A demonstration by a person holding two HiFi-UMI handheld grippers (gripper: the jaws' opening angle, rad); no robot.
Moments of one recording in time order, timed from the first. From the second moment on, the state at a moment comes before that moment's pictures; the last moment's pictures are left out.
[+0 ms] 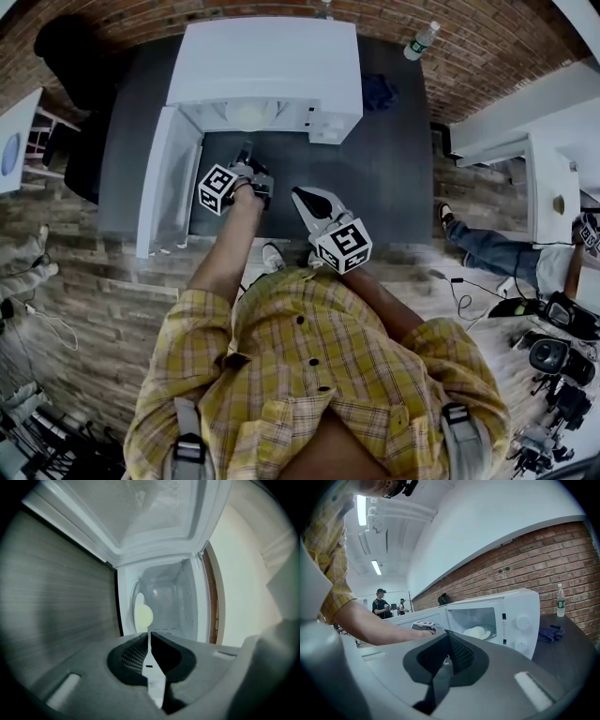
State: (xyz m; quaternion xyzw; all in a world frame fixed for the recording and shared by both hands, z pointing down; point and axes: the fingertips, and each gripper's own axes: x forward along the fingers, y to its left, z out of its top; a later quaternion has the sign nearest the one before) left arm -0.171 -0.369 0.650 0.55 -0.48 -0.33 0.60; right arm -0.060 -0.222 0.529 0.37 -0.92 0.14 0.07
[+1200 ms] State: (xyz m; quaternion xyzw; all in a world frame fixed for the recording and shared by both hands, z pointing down) left arm -0.119 -0.242 0.557 0.70 -0.46 -0.25 0.49; right arm -0.034 -0.186 0.508 0.39 -0.91 0.14 0.04
